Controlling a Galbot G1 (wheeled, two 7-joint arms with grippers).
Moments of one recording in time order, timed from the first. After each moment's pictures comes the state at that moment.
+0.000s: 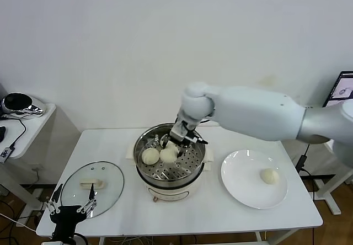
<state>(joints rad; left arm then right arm) 1.86 -1.37 -0.71 -2.31 -0.04 0.13 -0.17 0.53 1.20 -1.24 1.42 0.01 0.19 -1.10</state>
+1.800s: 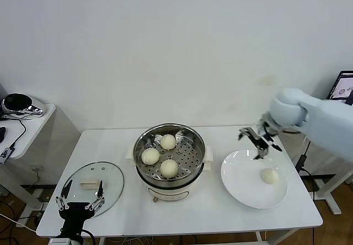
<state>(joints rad) 1.82 -1.34 -0.66 -2.30 -0.03 0.13 -0.16 0.41 0.53 -1.12 1.56 -0.06 -0.12 -1.12</state>
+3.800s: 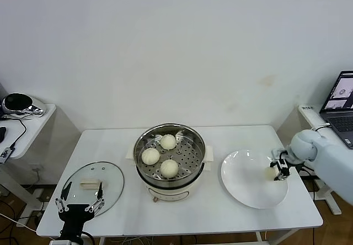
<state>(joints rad) 1.84 -1.35 -0.66 -2.30 -0.01 0.13 -0.16 -0.09 0.57 -0.67 1.26 -0.23 -0.19 -1.09</state>
